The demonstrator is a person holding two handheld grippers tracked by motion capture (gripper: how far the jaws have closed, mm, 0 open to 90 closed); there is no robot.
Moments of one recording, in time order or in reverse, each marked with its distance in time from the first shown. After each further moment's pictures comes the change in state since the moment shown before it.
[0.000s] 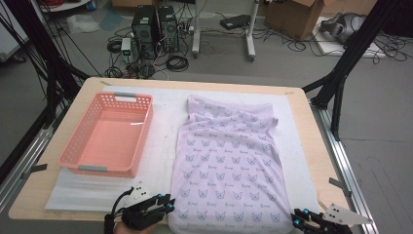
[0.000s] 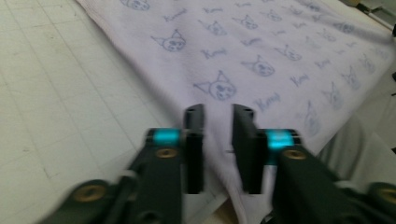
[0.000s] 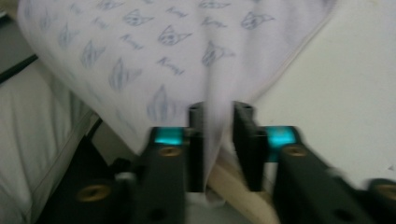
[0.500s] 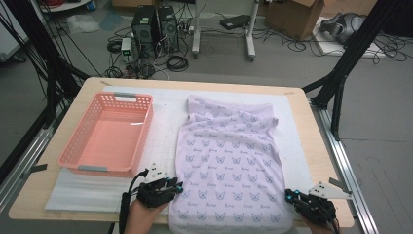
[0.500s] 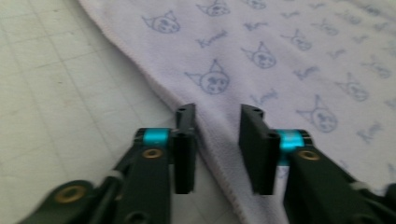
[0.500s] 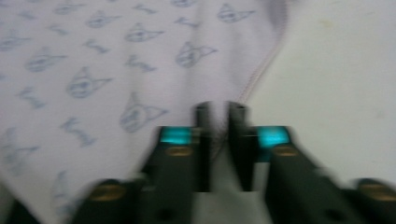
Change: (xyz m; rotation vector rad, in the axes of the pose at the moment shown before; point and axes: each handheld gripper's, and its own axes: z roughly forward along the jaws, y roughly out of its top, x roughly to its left) left arm 0.012 0.025 0.041 0.074 0.087 0.021; right arm -0.021 0.023 0.045 0.005 -0.098 0.037
